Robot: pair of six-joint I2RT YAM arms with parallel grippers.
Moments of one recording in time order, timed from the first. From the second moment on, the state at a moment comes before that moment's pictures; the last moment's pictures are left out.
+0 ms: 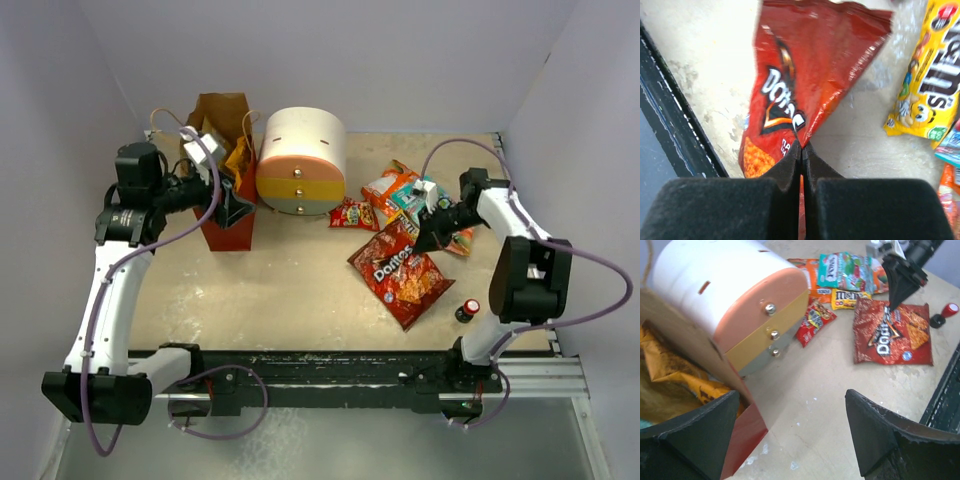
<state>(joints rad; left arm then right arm) -0.03 1.12 1.28 -0.59 0.84 0.25 -0.08 1.71 1.22 -1.05 -0.76 -0.83</state>
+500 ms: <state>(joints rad) -0.27 1.19 1.24 -0.56 0.90 0.34 -0.08 1.45 1.26 -1.03 -0.95 -0.81</state>
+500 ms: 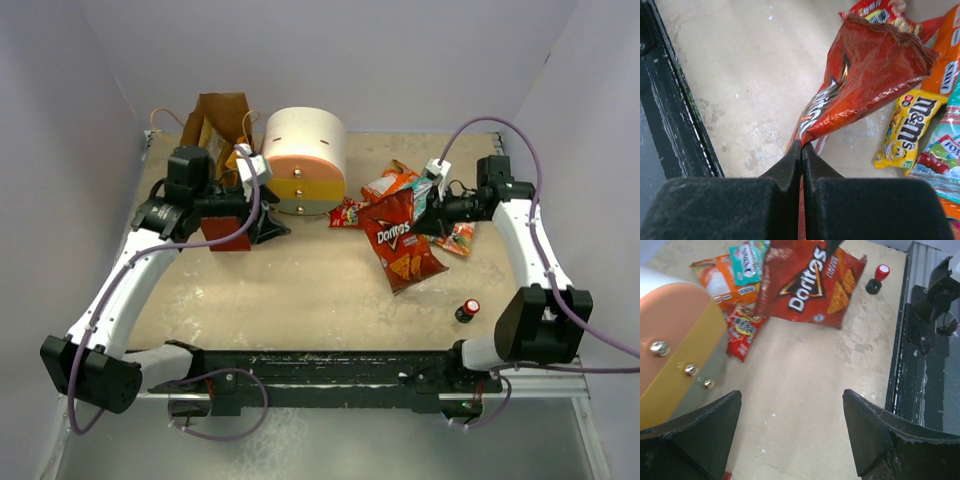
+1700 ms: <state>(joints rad) -0.51 1.64 1.27 0.32 0.91 -0.39 -0.04 1.11 1.36 -0.22 -1.12 0.06</state>
